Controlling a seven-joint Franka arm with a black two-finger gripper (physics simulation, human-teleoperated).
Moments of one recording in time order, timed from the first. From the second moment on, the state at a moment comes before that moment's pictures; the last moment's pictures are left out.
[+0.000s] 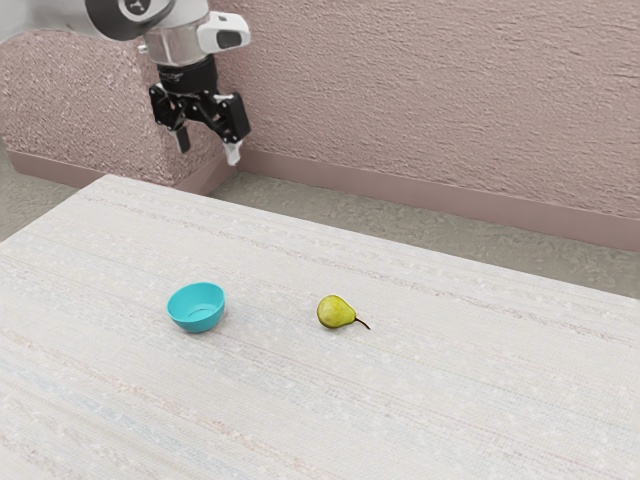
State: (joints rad) arm -0.16 0.04 0.07 -1.49 0.03 1.56 -0.08
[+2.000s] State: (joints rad) arm -0.15 0.64 -0.04 -1.49 0.00 2.16 -1.58
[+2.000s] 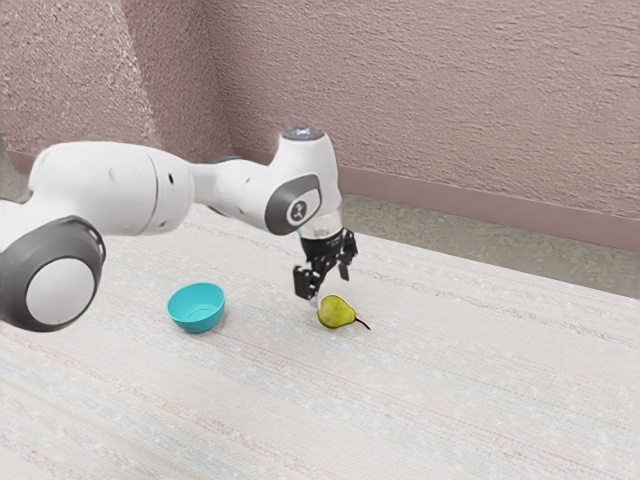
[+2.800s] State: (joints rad) arm -0.16 0.71 -0.04 -1.49 -0.02 2.21 -1.67
